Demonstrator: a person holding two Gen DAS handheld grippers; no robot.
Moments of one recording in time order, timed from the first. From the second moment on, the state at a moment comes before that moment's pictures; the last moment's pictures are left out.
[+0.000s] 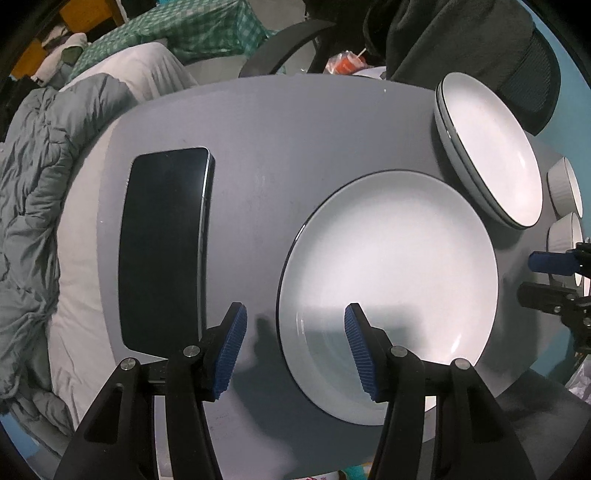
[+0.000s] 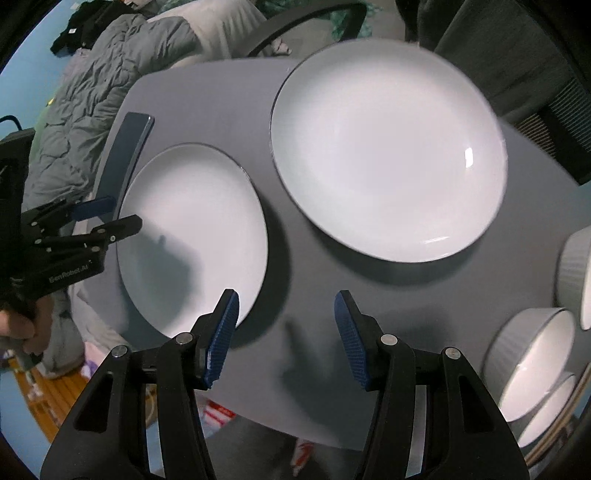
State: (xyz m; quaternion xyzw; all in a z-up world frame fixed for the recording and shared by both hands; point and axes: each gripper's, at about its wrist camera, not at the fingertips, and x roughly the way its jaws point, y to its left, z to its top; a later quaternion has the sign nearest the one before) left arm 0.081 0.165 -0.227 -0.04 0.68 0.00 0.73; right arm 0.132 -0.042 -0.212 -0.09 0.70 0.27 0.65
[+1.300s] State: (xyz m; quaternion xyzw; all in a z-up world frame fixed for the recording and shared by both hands) left arm 0.076 0.165 -0.245 -0.10 0.69 -0.01 0.72; right arm 0.125 -0.017 -0.251 -0.06 0.73 0.27 0.63
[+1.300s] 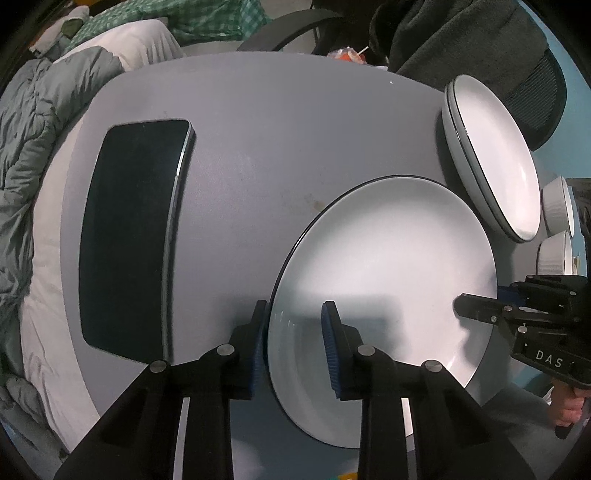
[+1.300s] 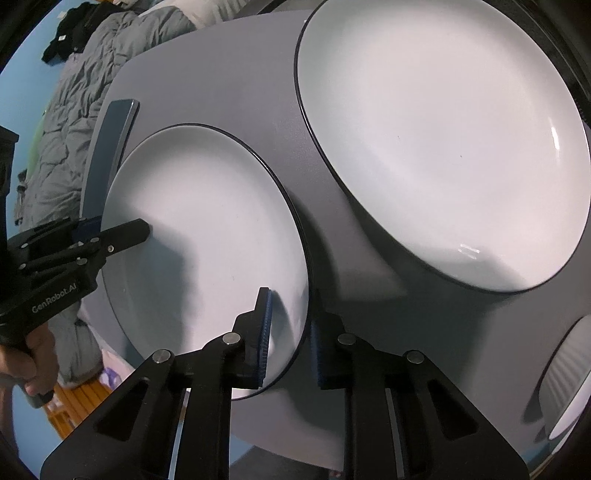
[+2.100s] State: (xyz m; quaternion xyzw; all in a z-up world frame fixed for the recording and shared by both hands) left arm 0.030 0.054 -0.250 -0.12 0.69 -0.02 0.71; right arm 0.104 -0.088 -0.253 -0.09 0.73 0.26 0.63
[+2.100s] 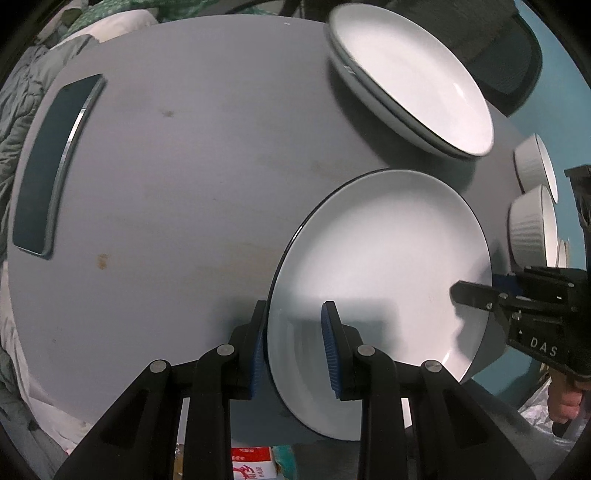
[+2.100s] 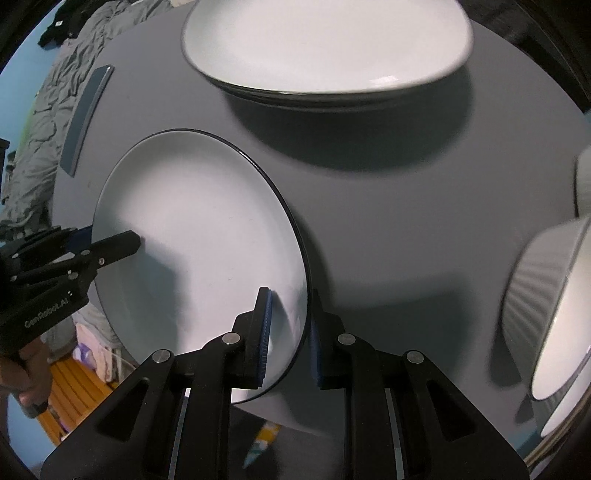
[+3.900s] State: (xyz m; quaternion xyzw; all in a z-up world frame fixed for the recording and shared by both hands) left arm 0.067 -0.022 -0.261 -0.10 0.71 -0.07 0.70; right arm 0.060 -0.202 -0.267 0.06 0.71 0.18 0.68
